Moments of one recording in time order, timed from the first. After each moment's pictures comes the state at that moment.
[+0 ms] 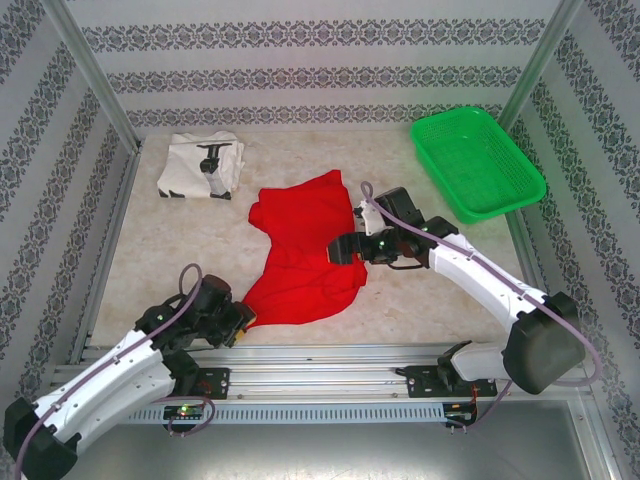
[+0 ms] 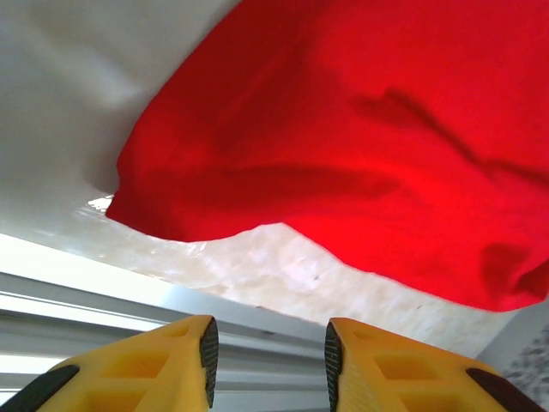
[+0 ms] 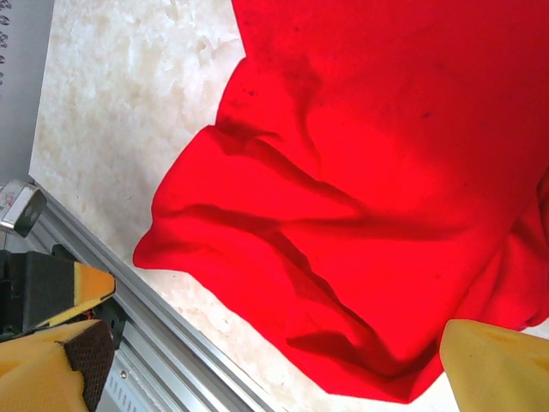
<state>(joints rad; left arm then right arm) -0.66 0.62 0.42 -0.79 0.17 -1.56 0.51 1.33 1.00 -0.64 -0.51 0.43</state>
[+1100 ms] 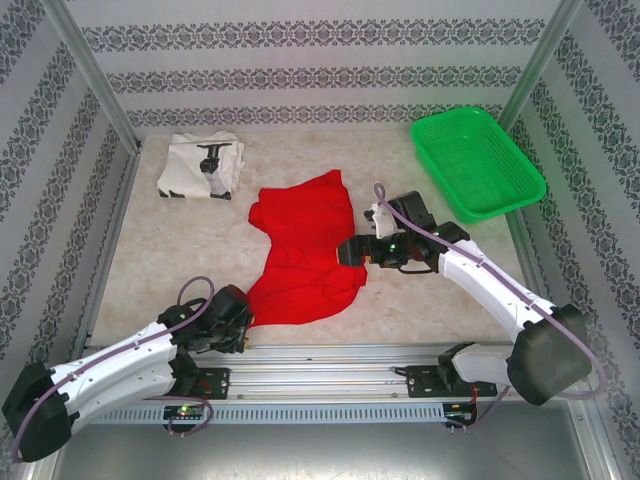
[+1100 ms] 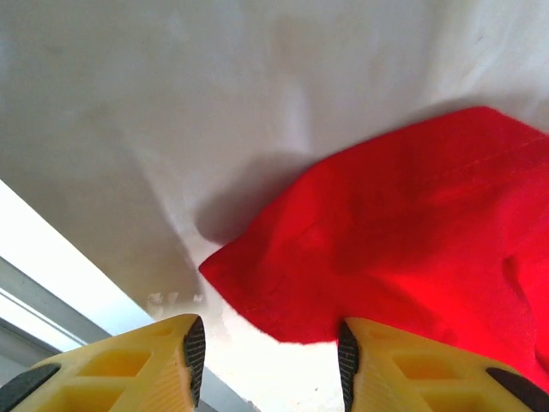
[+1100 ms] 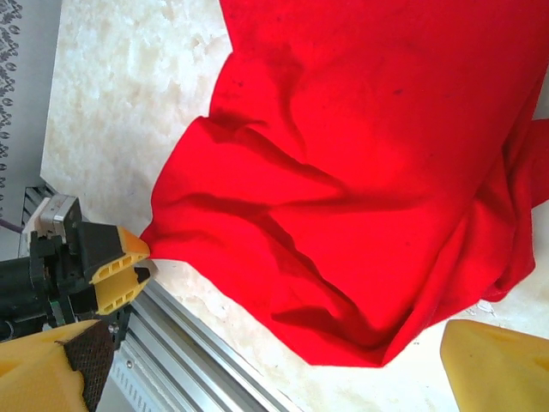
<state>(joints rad) -0.79 0.79 0.35 -0.68 -0.01 -2.08 0.45 1.27 0.94 -0.65 -0.56 0.41</state>
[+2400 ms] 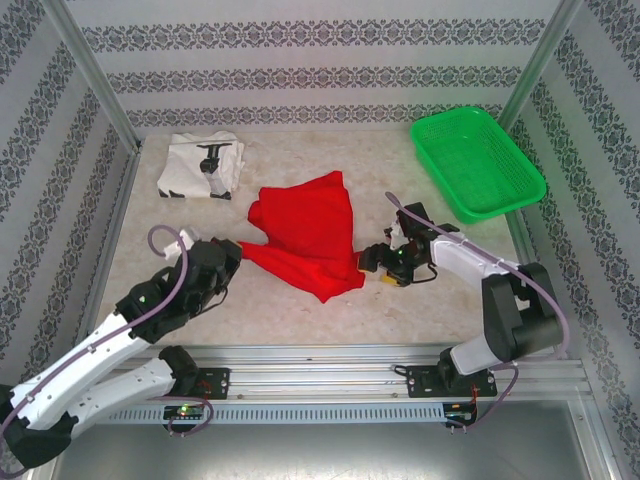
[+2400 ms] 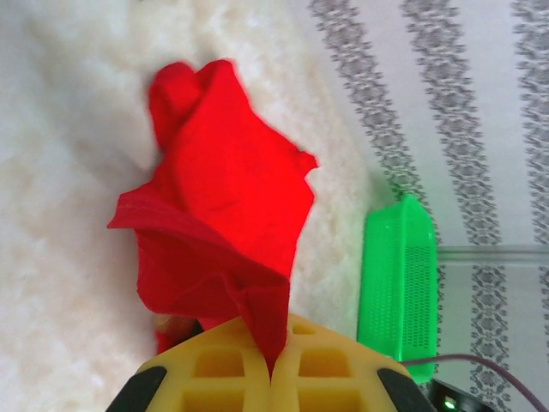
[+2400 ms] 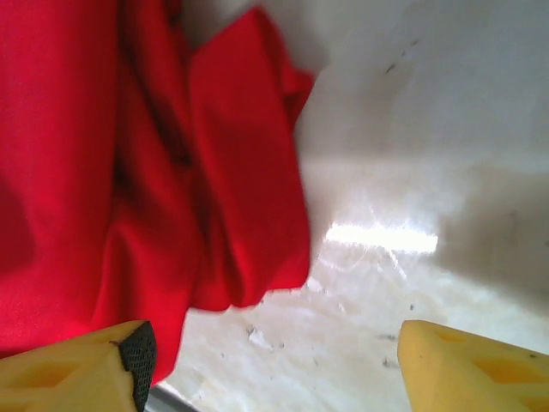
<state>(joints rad) -0.76 0.76 0.87 -0.67 -0.47 -1.42 0.28 1.51 0.83 -0.60 -0.54 0.57</state>
